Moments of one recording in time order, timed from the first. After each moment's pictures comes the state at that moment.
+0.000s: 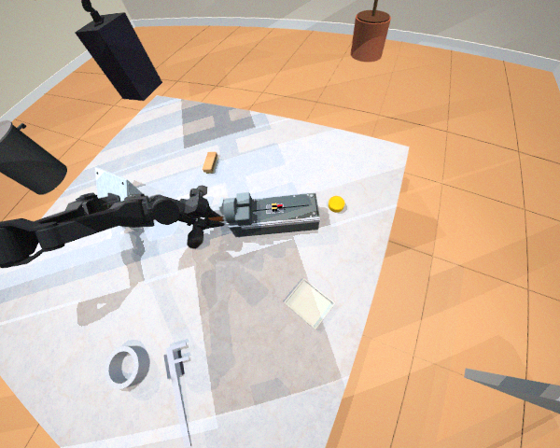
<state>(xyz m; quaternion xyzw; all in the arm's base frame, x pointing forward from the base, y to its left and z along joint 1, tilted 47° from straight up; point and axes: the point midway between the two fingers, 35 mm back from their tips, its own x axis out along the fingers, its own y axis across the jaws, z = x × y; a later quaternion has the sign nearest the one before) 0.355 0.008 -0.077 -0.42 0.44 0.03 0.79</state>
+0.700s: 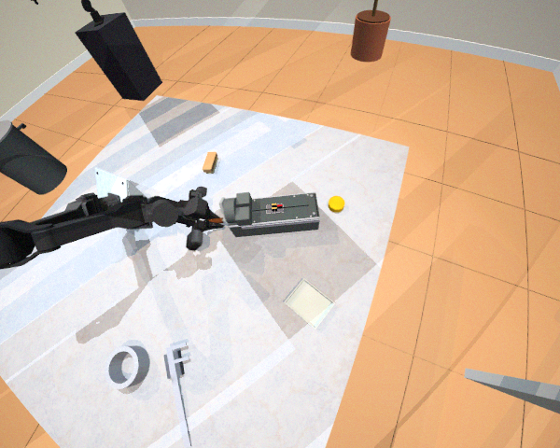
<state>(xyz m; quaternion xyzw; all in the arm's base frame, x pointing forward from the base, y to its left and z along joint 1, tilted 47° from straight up) 0.357 0.005 -0.070 -0.42 0.44 0.03 0.79</state>
